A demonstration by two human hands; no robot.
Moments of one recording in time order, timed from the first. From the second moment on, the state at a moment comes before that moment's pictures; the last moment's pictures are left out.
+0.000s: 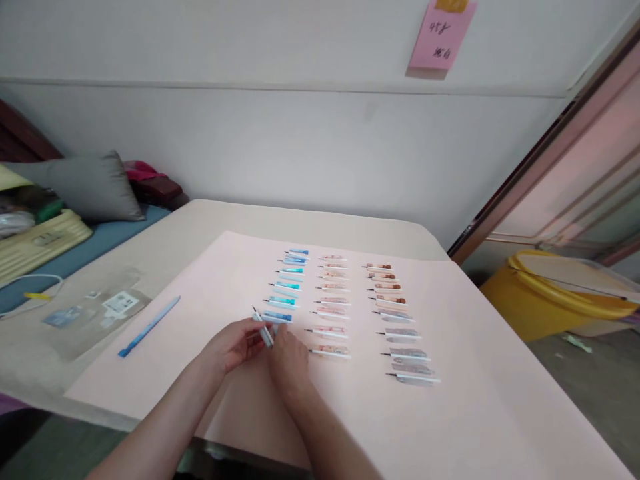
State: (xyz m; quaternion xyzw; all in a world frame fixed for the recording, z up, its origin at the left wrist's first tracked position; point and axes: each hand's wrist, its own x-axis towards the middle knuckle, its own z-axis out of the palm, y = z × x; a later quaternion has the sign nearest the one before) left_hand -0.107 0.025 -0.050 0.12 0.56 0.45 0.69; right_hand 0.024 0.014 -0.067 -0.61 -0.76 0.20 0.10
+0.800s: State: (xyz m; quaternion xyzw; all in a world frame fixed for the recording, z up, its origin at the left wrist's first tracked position) left_hand -0.112 0.025 -0.035 0.13 0.53 0.45 0.71; right_hand 0.033 0.025 -0.061 -0.55 -0.71 0.35 0.27
